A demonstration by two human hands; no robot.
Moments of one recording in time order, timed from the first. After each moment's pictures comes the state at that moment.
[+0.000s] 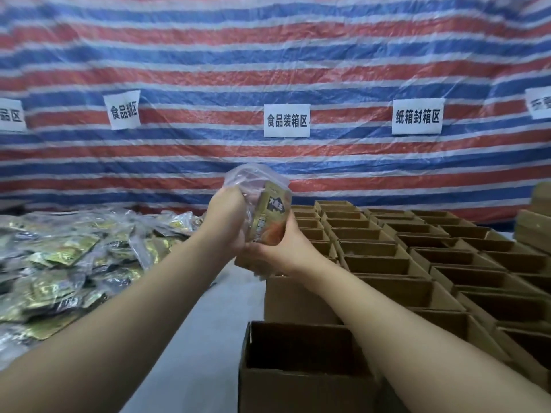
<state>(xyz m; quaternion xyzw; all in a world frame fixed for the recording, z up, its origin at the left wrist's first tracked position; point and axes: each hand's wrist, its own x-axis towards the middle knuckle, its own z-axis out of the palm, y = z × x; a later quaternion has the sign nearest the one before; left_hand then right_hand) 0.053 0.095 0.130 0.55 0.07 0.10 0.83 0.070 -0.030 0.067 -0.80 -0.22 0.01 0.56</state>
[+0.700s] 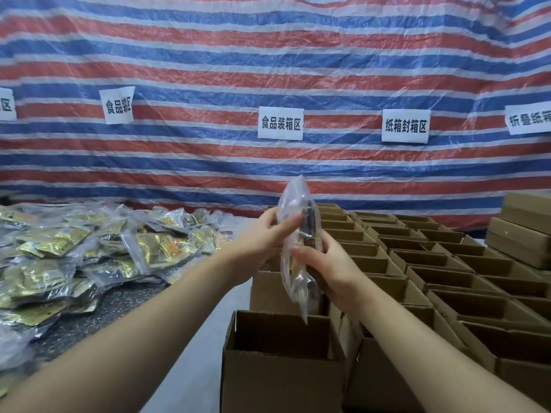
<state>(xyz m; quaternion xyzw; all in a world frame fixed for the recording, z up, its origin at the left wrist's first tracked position) 0.016 0.056 0.091 0.71 -0.27 -0.02 0.65 0.021 -0.108 0.057 -0.72 -0.24 0.01 0.66</state>
